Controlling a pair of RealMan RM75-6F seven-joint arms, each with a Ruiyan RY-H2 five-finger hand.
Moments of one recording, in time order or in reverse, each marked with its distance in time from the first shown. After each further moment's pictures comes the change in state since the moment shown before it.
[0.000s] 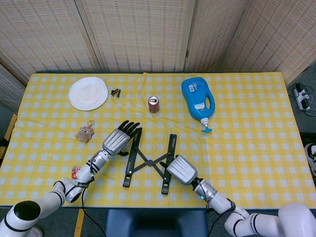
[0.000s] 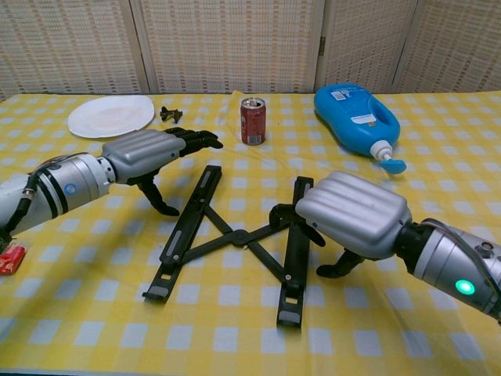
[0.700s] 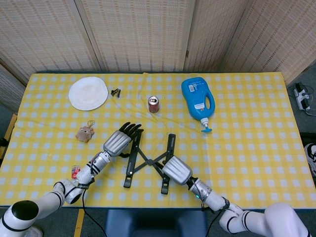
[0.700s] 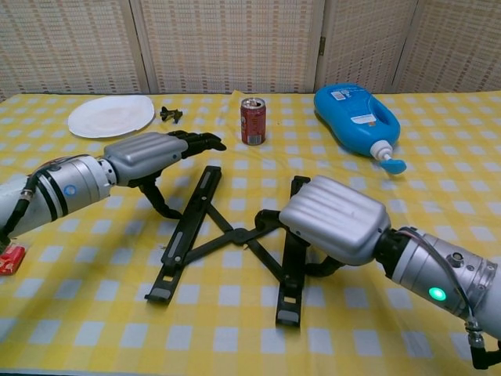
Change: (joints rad) left arm -0.001 0.017 0.004 -0.054 -0.006 -0.005 -0.015; right arm 0.028 -0.103 -0.016 0.187 -0.060 0.055 0.034
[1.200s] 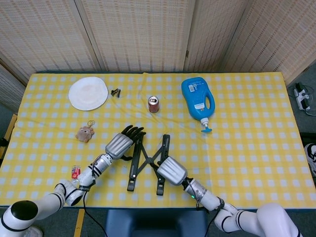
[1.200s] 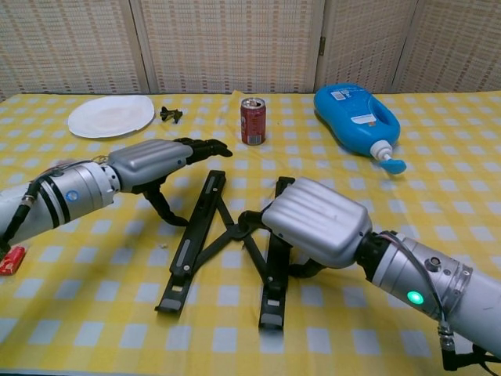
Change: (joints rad) left arm 0.002 0.007 0.008 -0.049 0.003 -0.004 -0.023; right arm 0.024 -0.076 0.004 0.079 -0.018 0.026 0.033
